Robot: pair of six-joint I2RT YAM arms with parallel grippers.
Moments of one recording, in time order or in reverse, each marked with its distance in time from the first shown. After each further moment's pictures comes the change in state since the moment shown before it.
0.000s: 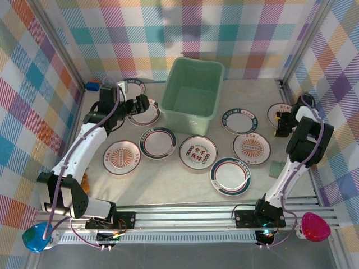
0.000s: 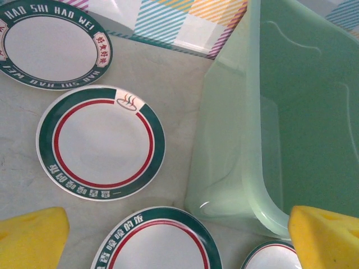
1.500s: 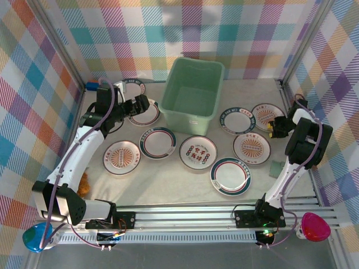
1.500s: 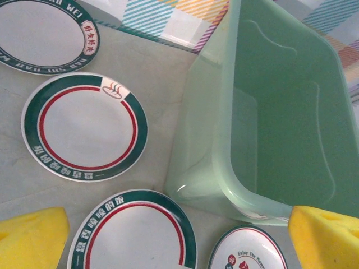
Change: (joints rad) left arm -0.025 -0.062 0.024 -0.087 0.030 -0.067; right arm 0.028 -0.060 -0.114 -0.014 -0.074 -0.241
